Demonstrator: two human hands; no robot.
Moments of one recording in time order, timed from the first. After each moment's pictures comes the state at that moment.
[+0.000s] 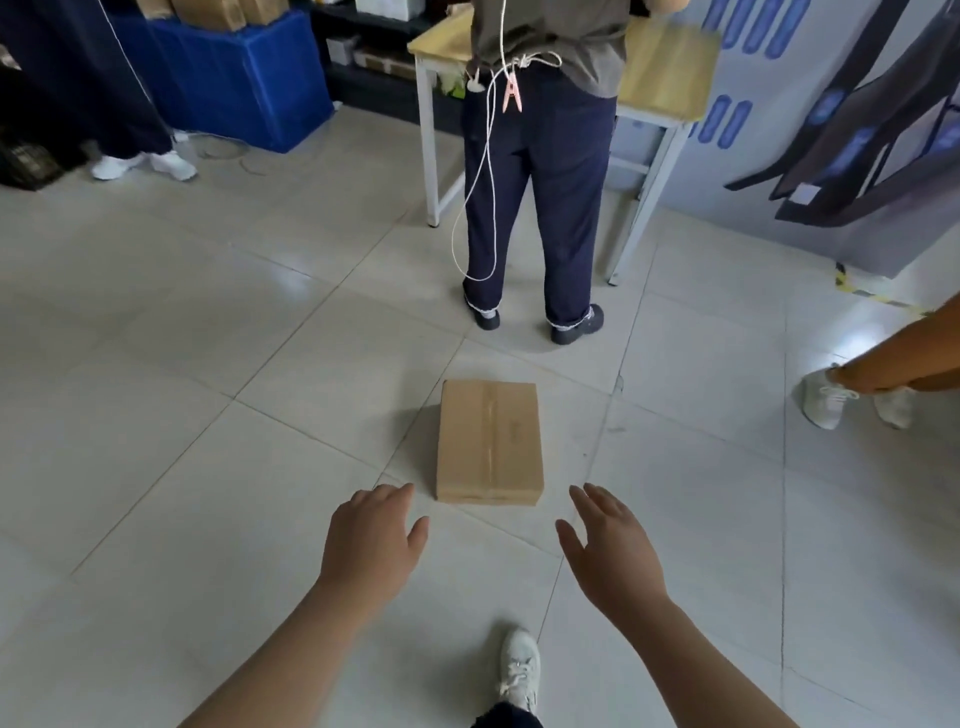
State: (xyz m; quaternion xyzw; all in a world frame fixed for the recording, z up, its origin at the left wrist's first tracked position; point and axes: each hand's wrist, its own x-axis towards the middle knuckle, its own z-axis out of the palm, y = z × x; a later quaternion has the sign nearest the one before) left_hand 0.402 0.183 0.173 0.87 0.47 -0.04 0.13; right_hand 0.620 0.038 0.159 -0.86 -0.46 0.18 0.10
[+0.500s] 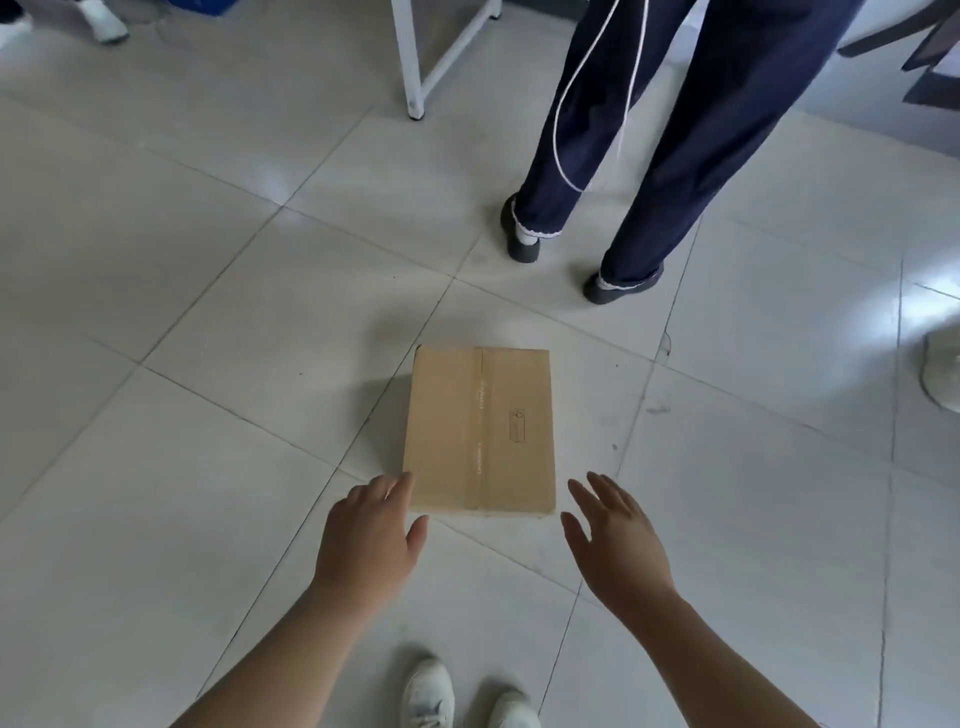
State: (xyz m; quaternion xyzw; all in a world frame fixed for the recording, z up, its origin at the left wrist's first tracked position) left_hand 0.560 0.325 -0.101 0.86 0.47 -0.09 0.16; right_hand 0.783 0.186 -0.124 -0.85 -0.48 0.23 0.05
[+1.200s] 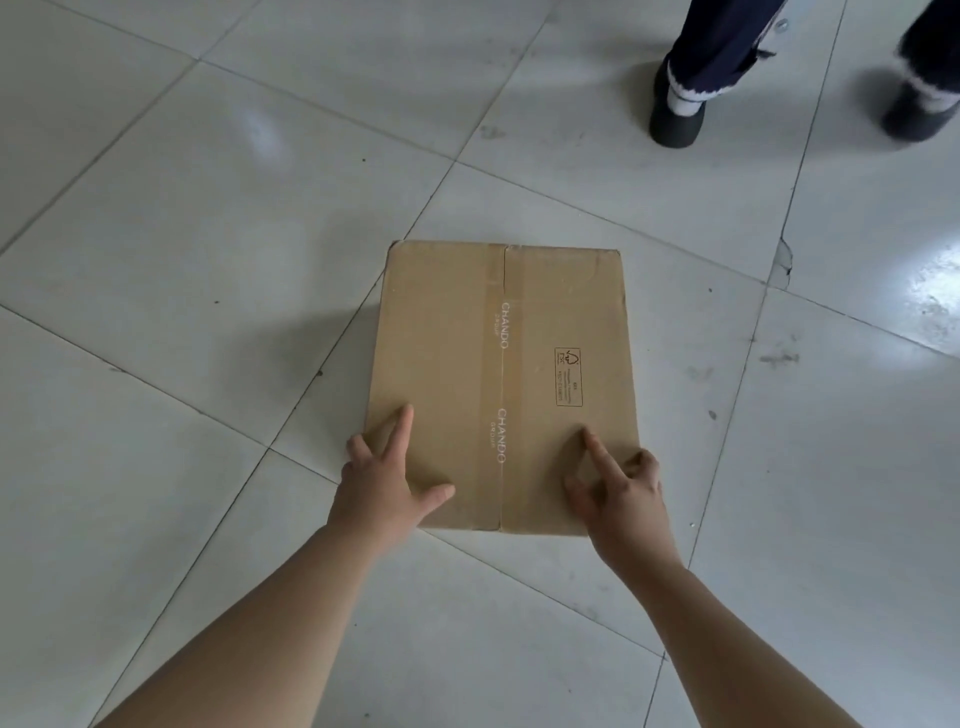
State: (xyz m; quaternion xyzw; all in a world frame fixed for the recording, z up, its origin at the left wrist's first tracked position) left_hand 0.592 0.406 -0.455 0.73 0.58 -0.14 0.34; right_hand 0.800 0.257 -0.470 -0.88 -0.34 0.30 0.16
